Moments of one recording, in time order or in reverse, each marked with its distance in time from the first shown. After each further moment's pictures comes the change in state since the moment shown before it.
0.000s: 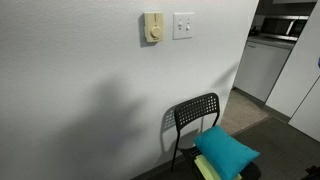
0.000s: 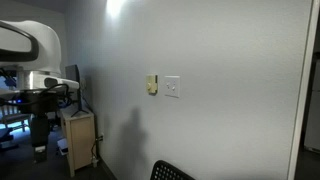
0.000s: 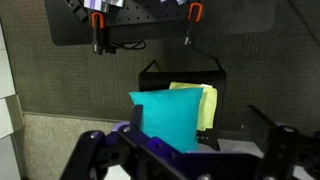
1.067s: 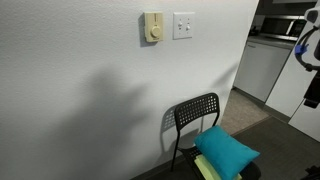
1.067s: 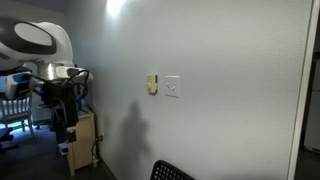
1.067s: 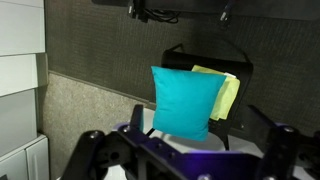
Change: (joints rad) arm 0.000 0.157 0.001 0.138 -0.208 0.002 -0.090
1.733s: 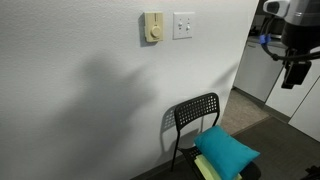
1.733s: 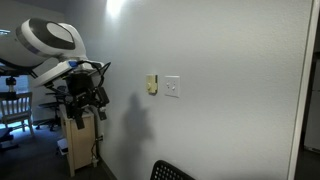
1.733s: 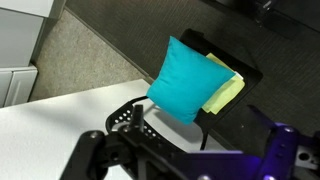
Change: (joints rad) arm 0.042 0.196 -0.026 0.191 -0.183 0.019 -0.305
